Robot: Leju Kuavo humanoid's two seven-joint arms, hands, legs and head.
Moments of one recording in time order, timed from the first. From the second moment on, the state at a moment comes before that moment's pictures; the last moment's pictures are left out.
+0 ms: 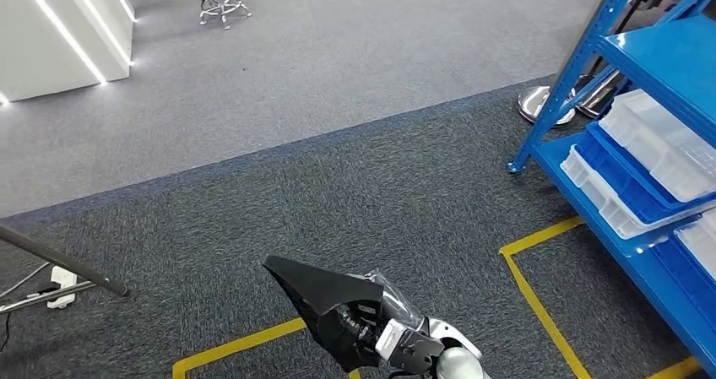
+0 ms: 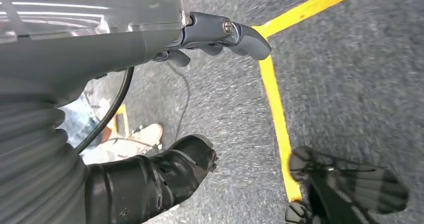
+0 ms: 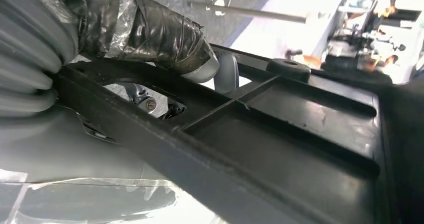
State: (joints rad) left arm -0.09 -0.04 1.20 -0.21 -1.03 0.10 0.16; right arm -0.17 -0.07 0.62 -1.47 0.02 0.17 -0.54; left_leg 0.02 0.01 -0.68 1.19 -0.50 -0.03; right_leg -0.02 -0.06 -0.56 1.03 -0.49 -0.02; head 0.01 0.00
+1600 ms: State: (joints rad) left arm -0.09 -0.03 1.20 -0.21 -1.03 0.07 0.16; right arm -0.15 -0.07 0.62 -1.50 0.03 0.17 -0.54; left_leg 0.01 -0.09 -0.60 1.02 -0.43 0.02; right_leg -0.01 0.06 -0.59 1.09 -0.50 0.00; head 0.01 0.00
